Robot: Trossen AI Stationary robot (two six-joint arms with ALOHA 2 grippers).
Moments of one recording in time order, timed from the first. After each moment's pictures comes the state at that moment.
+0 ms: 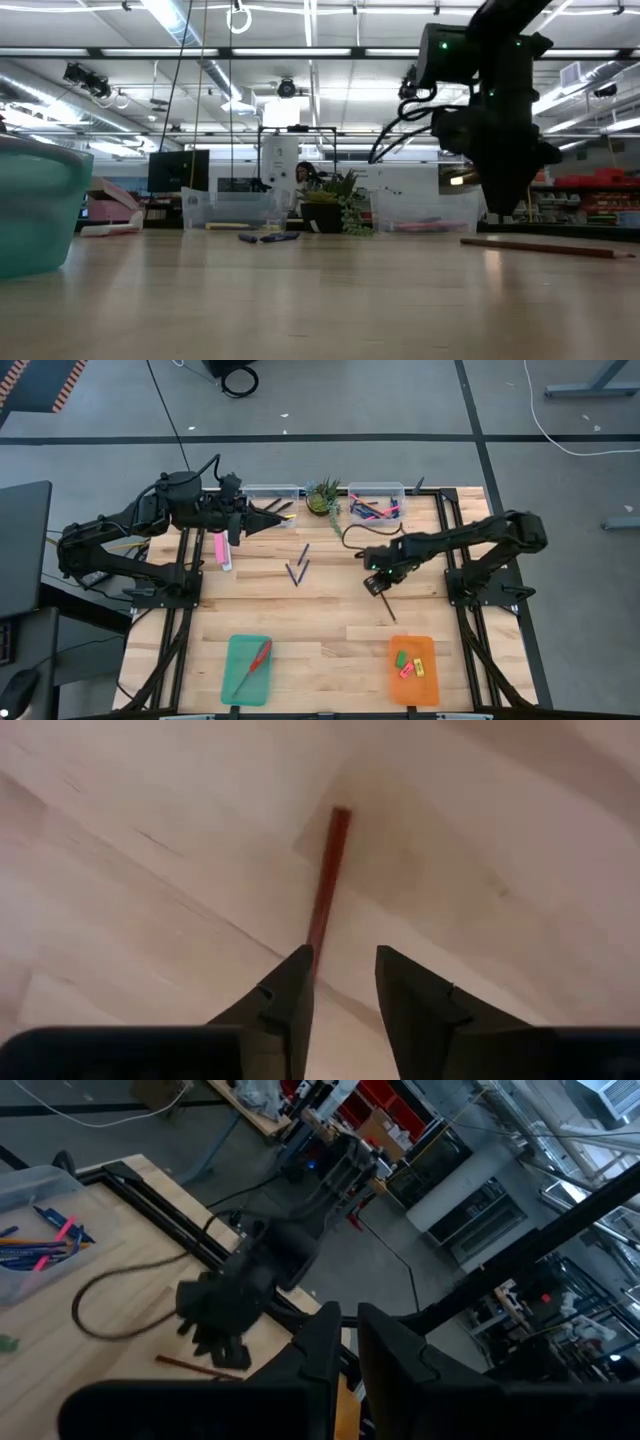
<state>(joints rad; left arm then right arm) 0.16 1.05 1.31 -0.37 0.13 -0.73 -0.05 1.51 0.87 -0.78 -0.06 0.98</state>
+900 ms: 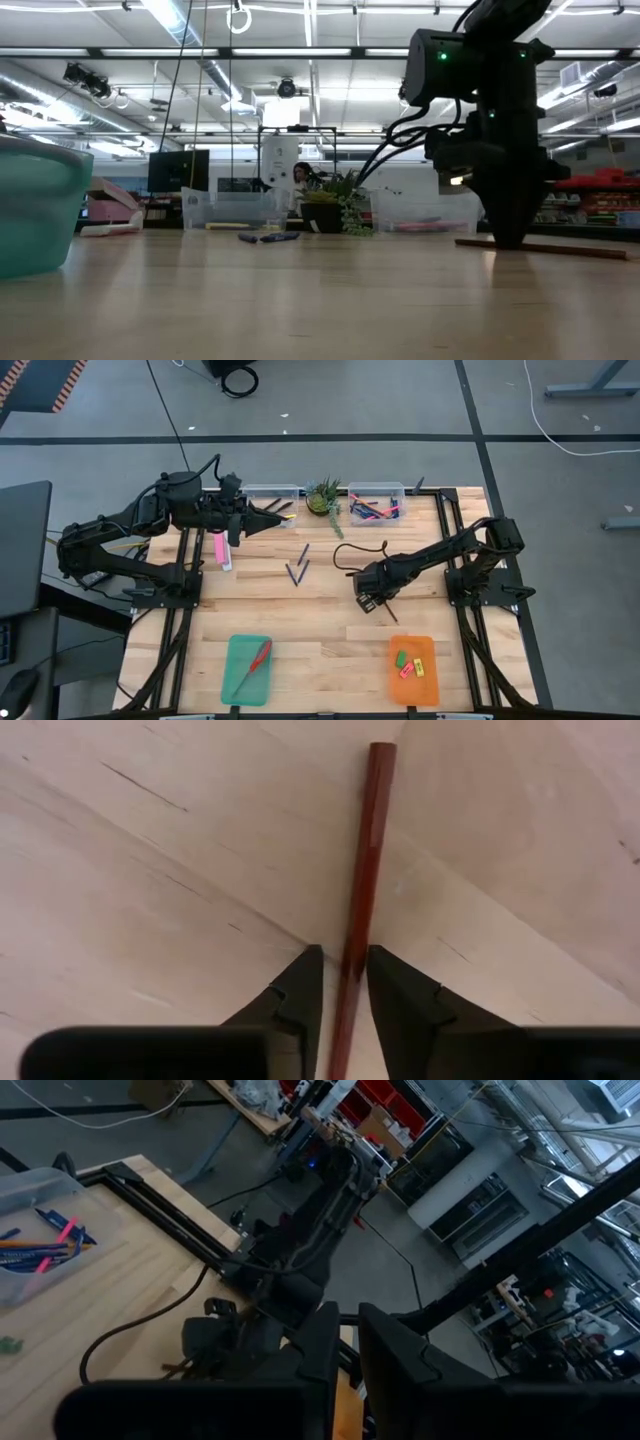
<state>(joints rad) 0.16 1.05 1.31 -0.37 0.14 -0.71 0.10 1.73 0.91 -0.72 0.03 1.10</state>
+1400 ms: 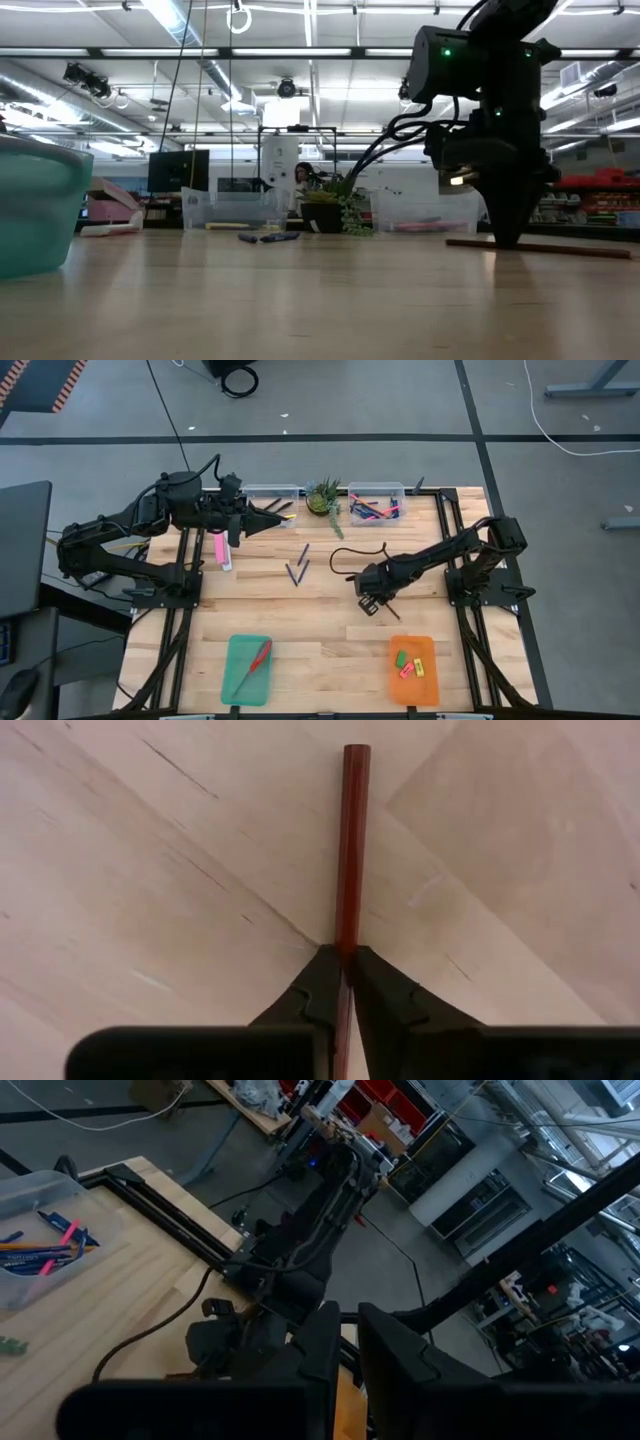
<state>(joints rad) 0.16 1.05 1.31 -0.38 0.14 -0.70 0.08 1.72 0.88 -0.67 0.07 0.96</state>
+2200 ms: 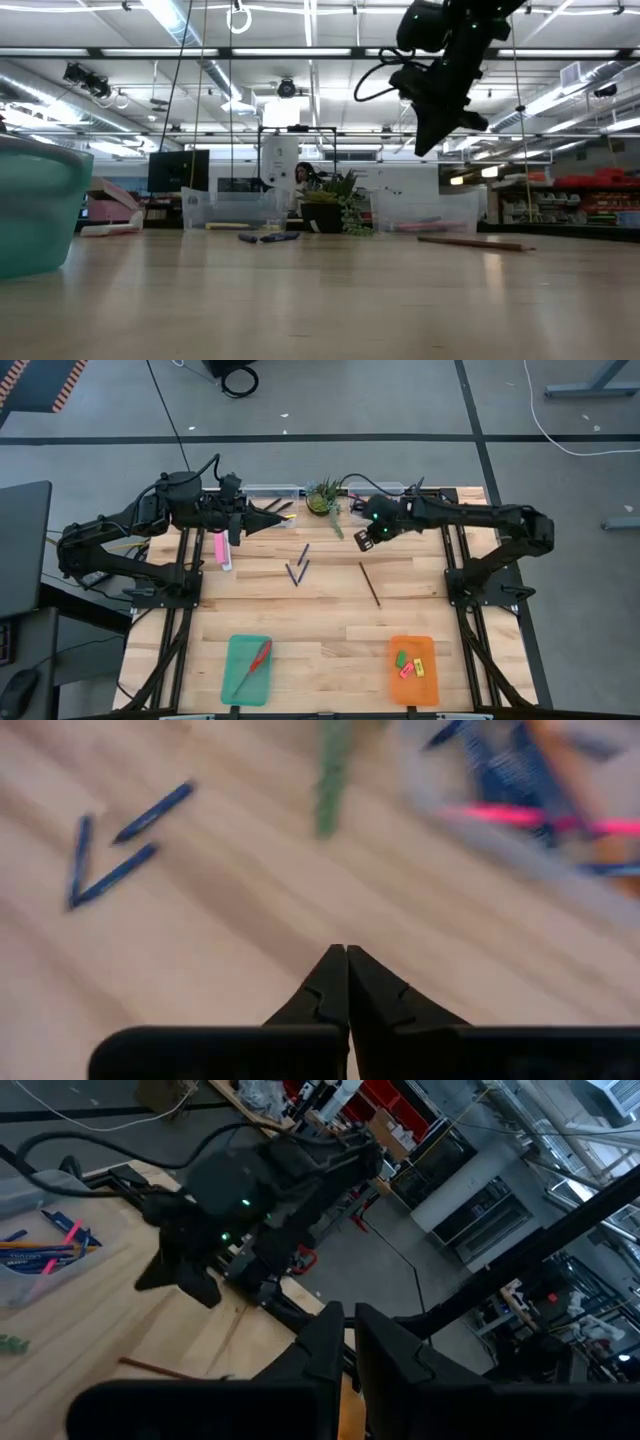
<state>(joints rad) 0.16 1.05 1.31 -0.37 0.12 -0.71 -0.34 1.42 1.08 -0.73 0.07 0.67</state>
